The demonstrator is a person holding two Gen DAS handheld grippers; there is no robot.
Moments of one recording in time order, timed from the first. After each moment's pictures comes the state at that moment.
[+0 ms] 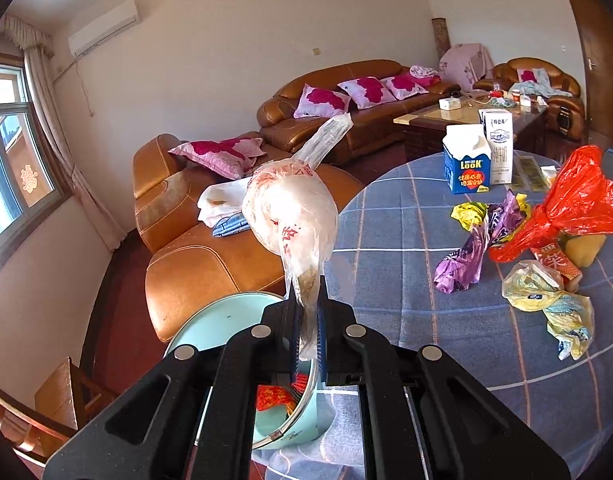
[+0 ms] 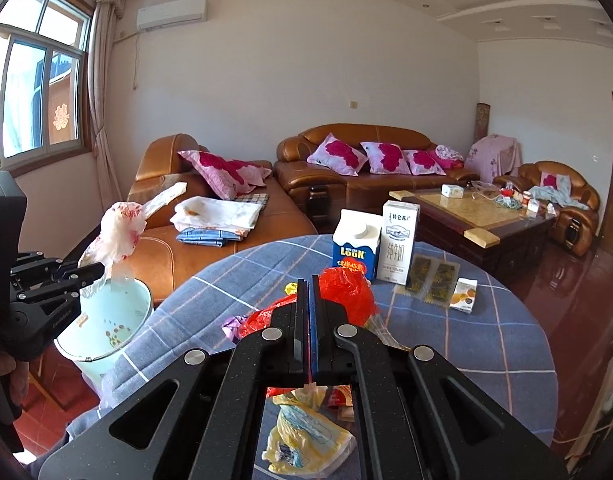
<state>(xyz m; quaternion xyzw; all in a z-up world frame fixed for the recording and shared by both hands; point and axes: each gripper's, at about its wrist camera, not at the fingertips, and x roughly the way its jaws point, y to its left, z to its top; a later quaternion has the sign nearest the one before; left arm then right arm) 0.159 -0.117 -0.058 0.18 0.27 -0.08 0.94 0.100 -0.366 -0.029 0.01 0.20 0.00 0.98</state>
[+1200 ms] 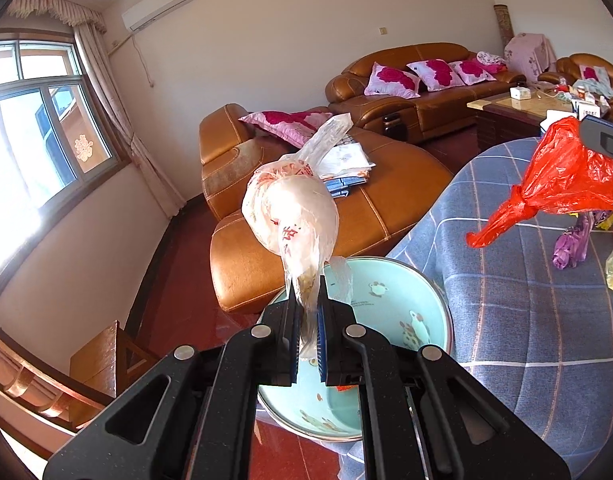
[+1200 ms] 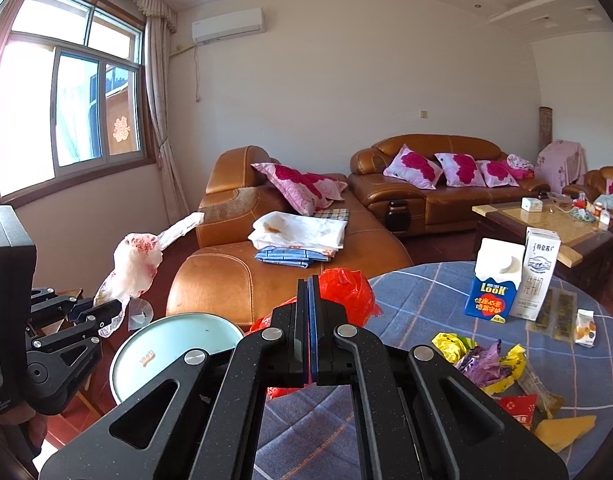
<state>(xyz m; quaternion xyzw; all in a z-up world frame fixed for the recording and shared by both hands) 0.186 -0.033 -0.066 0.17 0.29 0.04 0.94 0.178 -0.265 -0.036 0.03 0.18 0.12 0.98</state>
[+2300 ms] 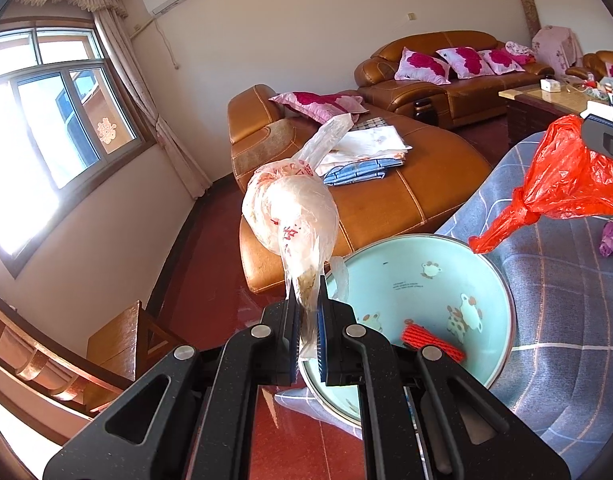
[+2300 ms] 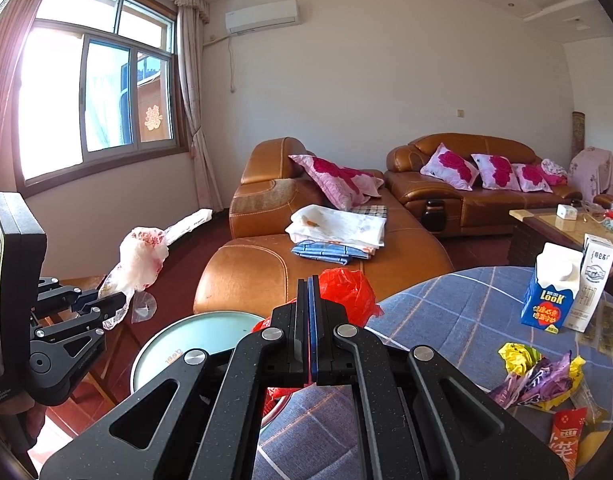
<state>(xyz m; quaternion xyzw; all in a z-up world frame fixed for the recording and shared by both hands) 0.198 -0.002 -0.078 0.17 0.31 0.10 0.93 0.208 -0.223 -0.048 0.02 0.18 0.18 0.97</state>
